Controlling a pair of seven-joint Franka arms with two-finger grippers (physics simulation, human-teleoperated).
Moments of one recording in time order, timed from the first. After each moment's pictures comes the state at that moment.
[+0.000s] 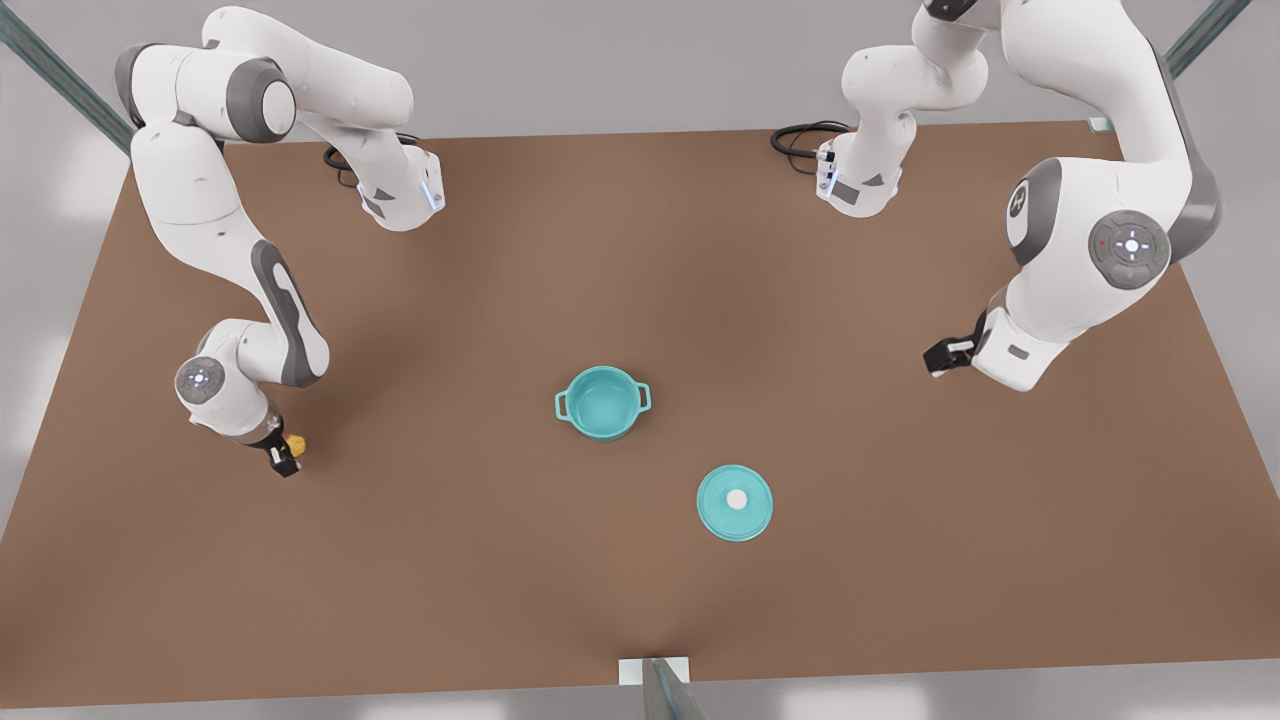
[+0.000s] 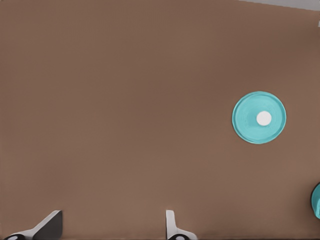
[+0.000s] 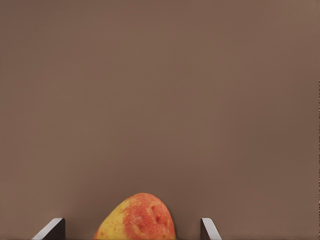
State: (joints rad) left arm -0.05 0.20 -0.12 -1.48 0.06 1.59 -0.31; right arm -0.18 0.55 -0.08 -2.11 -0.13 2.73 0.92
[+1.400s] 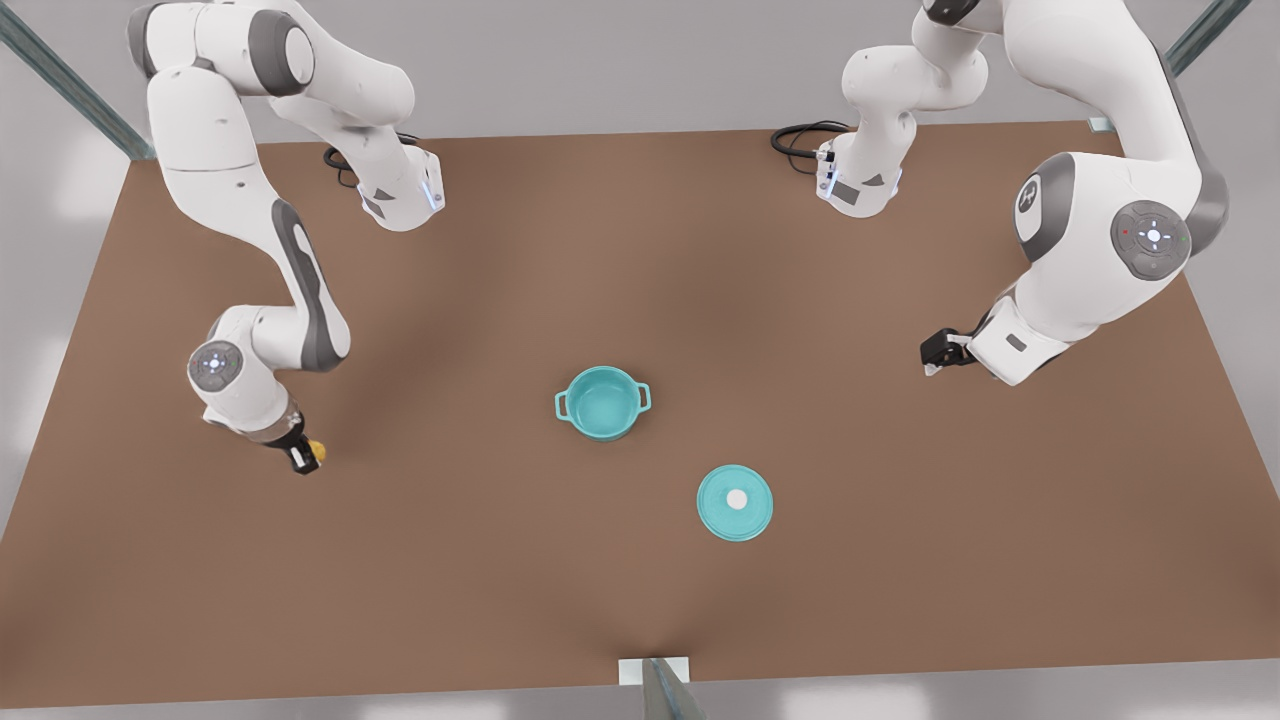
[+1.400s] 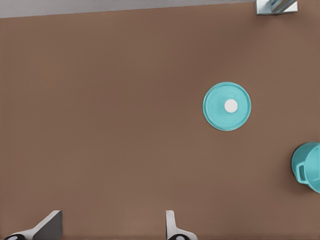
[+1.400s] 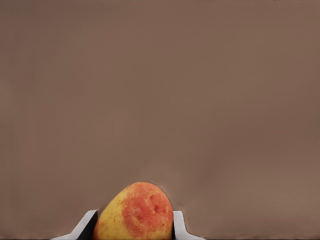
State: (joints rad) left arm -0.05 0.21 -0.11 -1.43 -0.01 1.62 -0.07; right arm -0.01 0.36 -0.06 -2.09 -0.09 2.58 1.00
